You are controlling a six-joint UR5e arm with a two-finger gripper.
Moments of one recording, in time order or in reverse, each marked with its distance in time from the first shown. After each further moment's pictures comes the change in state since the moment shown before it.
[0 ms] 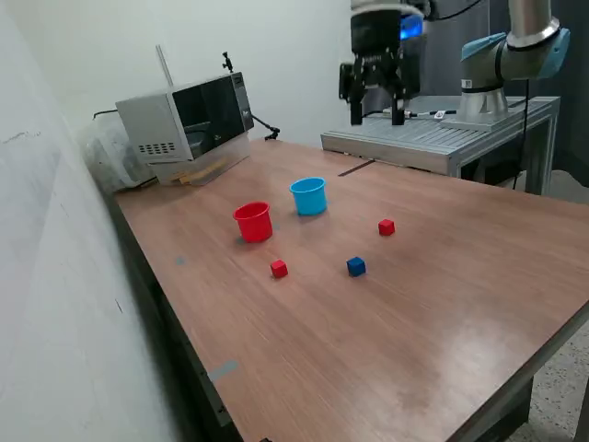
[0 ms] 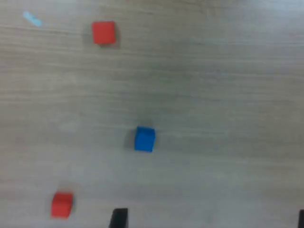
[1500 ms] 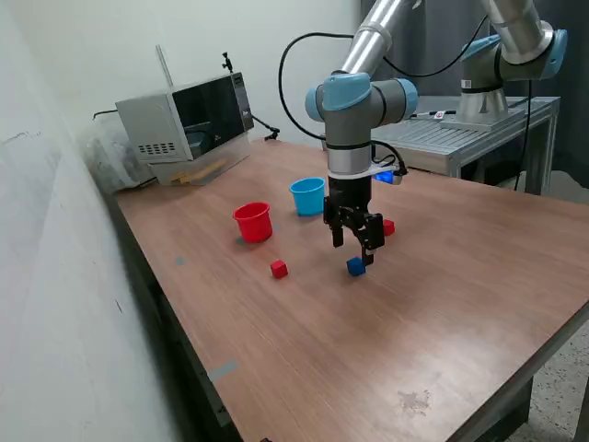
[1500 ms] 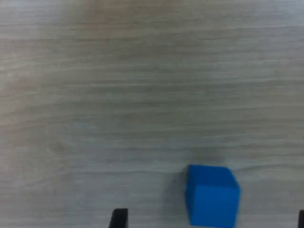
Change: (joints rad) arm -0.033 0.391 -0.094 -0.226 -0.059 0.067
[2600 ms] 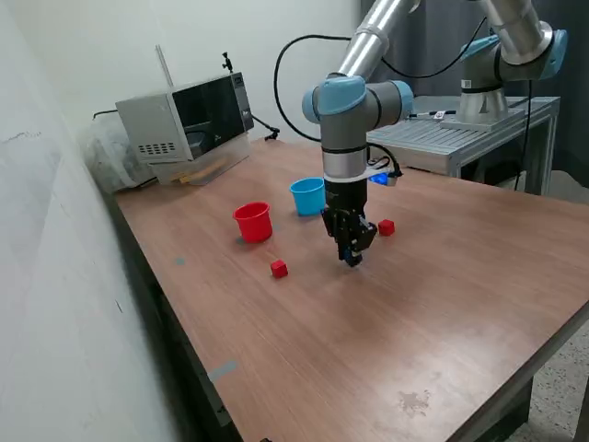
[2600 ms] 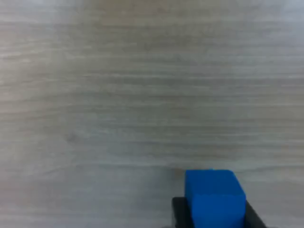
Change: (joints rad) arm -0.002 0.003 -0.026 0.041 -0.013 -0.053
